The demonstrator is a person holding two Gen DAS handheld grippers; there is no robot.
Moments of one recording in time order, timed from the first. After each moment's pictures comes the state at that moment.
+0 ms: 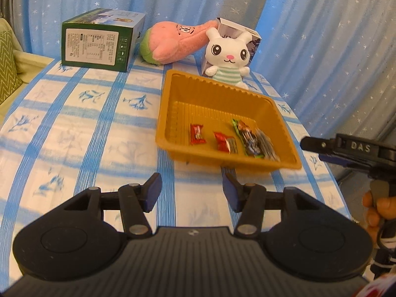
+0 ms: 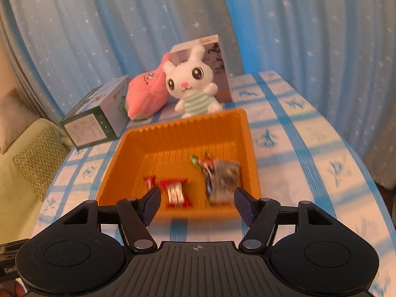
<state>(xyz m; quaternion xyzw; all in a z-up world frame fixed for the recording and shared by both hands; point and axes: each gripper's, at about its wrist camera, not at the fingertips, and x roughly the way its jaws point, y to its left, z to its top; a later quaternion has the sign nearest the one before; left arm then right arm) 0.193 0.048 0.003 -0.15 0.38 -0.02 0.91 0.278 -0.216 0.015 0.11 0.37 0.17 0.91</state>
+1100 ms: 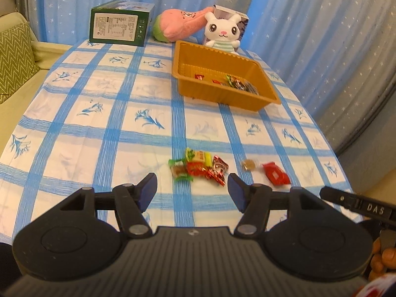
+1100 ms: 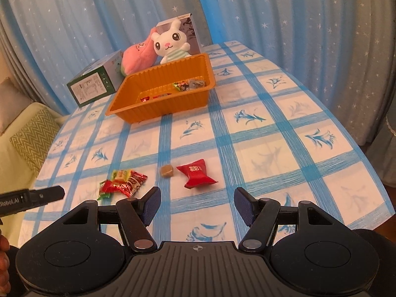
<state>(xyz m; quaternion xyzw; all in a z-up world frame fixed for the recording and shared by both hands) 0.034 0.036 0.004 -0.13 0.40 -0.01 0.91 0.052 -0.252 -0.003 0.12 0.40 0.12 0.90</state>
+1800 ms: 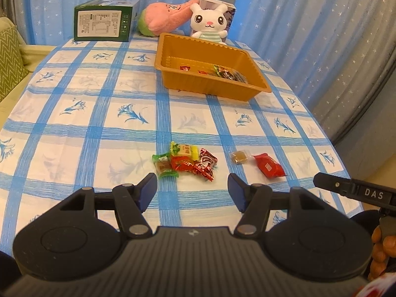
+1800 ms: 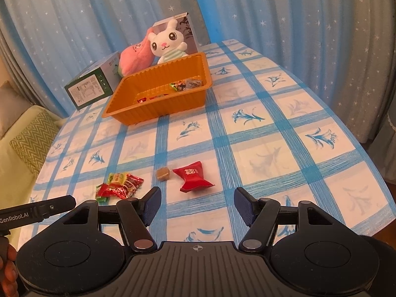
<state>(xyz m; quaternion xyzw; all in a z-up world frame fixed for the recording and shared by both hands) 0.046 0.017 -0.008 -0.11 0.41 -0.04 0.91 0.063 -0.256 -0.011 0.12 0.40 0.12 0.90</state>
